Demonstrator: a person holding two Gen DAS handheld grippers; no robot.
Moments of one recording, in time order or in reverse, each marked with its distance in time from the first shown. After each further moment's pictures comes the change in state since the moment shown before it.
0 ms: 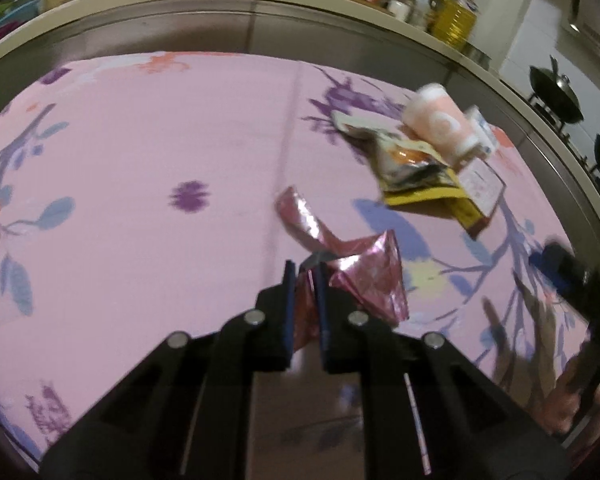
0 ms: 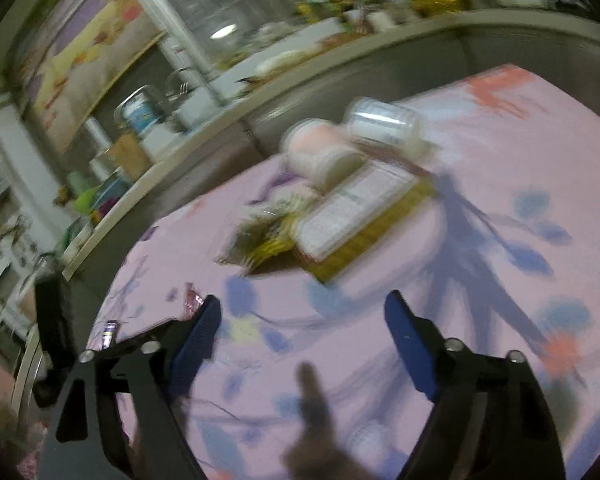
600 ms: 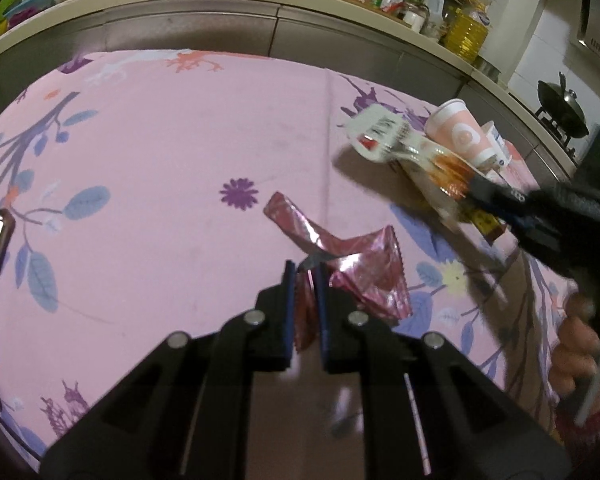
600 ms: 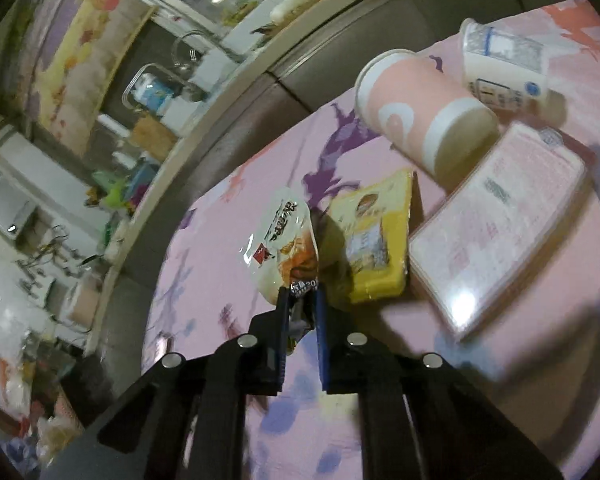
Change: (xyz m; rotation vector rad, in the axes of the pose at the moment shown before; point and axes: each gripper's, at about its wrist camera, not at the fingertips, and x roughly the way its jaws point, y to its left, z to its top) left arm -0.006 0.027 0.001 -0.029 -0.010 -0.003; right arm 0.062 0.015 0.032 0.155 0.214 0.200
